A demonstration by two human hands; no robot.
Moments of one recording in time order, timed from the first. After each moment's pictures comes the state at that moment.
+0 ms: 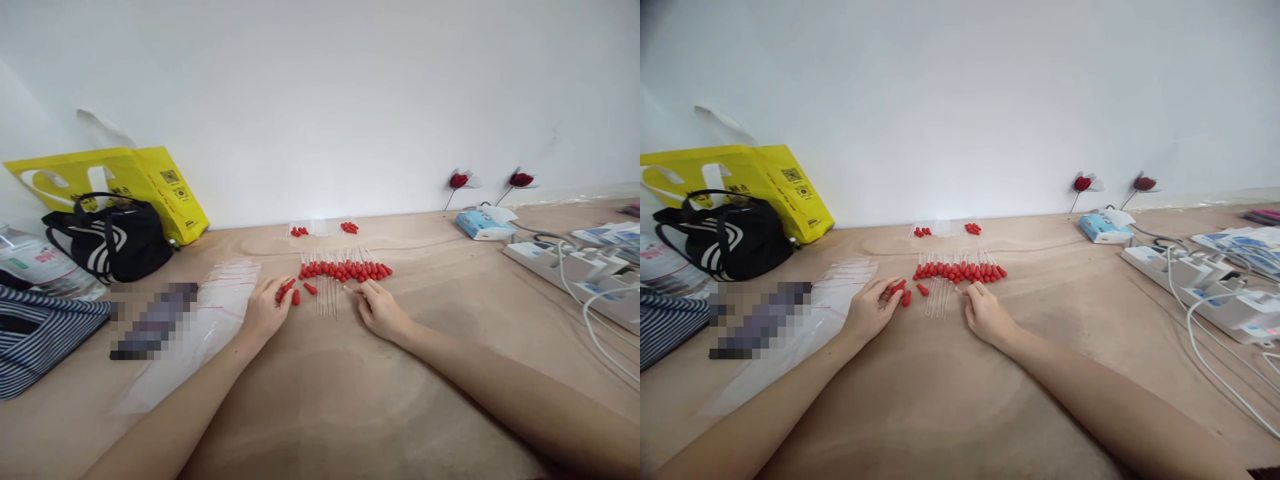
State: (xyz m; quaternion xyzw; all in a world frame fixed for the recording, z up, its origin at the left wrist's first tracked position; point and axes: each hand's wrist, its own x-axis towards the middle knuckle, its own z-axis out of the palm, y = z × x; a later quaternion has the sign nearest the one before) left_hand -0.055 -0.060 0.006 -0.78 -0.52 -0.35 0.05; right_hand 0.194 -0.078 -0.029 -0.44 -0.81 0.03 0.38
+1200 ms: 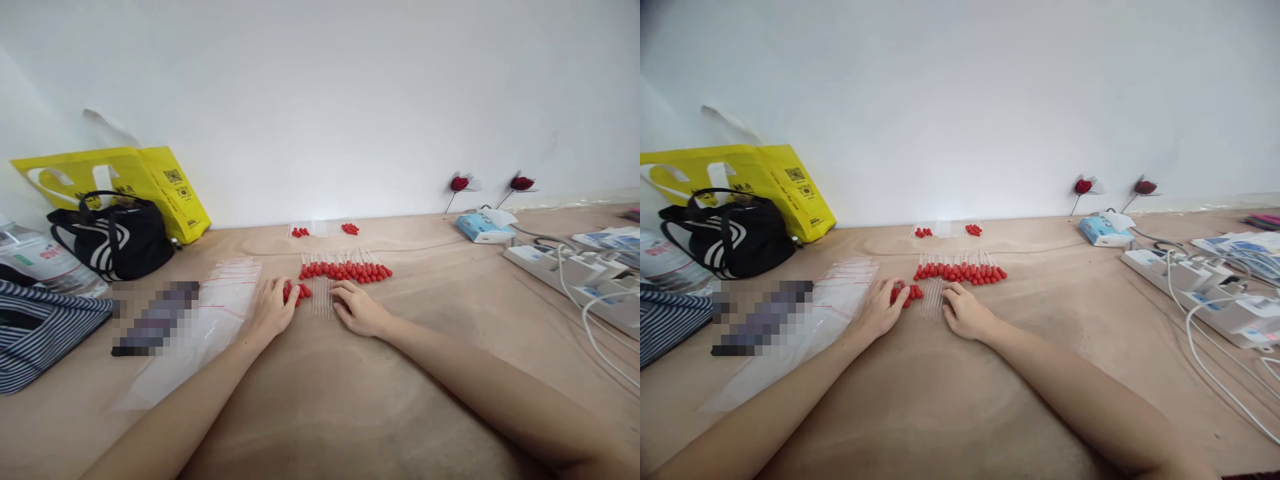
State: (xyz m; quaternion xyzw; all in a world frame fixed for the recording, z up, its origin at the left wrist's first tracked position) left_hand -0.047 -0.053 -0.006 -0.74 -0.60 -0.29 0.01; right_hand 0.165 -0.065 -0.021 -0.37 -0.86 0.11 0.33
